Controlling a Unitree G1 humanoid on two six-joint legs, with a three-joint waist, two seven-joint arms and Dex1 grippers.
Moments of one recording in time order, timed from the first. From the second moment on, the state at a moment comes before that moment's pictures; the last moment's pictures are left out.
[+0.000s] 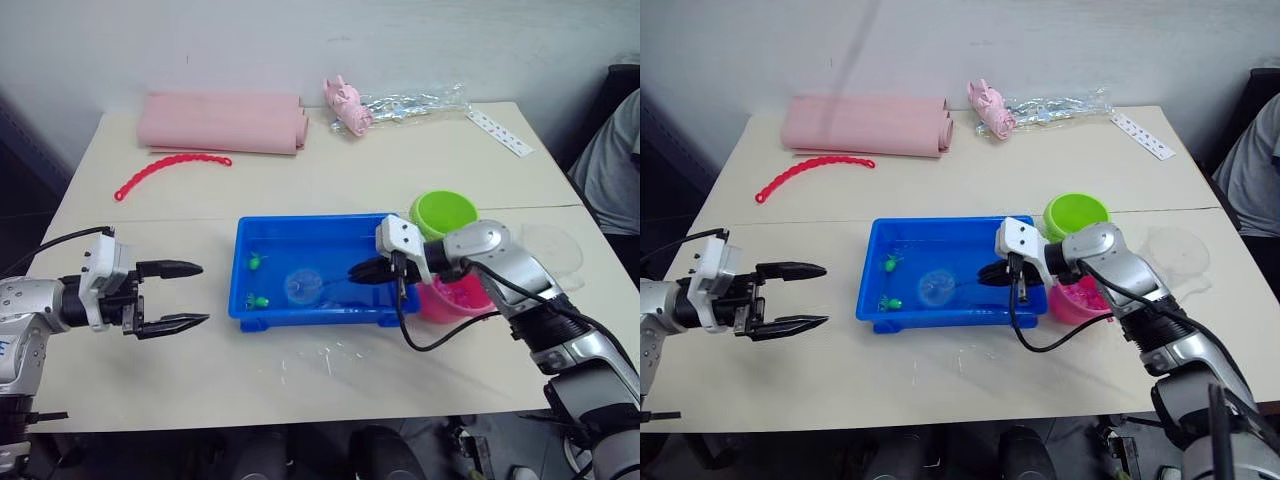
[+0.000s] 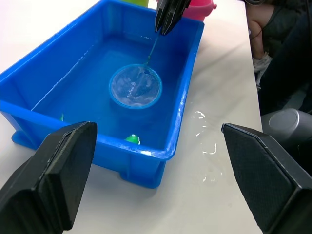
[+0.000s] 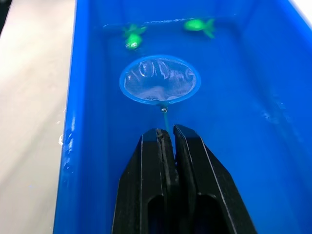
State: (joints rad) left arm -0.16 0.92 0.28 0.03 -0.54 0.22 -1.32; right arm -0.79 -0.64 0.43 0.22 0.26 0.26 1.21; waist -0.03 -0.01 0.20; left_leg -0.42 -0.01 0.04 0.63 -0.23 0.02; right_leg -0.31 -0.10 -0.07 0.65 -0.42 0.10
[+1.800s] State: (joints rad) left arm -0.29 0.82 0.24 0.02 -0.55 0.25 -1.28; right arm -0.58 -0.66 0.06 0.00 0.28 0.33 1.24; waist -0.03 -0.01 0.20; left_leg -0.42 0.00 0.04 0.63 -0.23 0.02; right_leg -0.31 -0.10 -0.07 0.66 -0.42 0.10
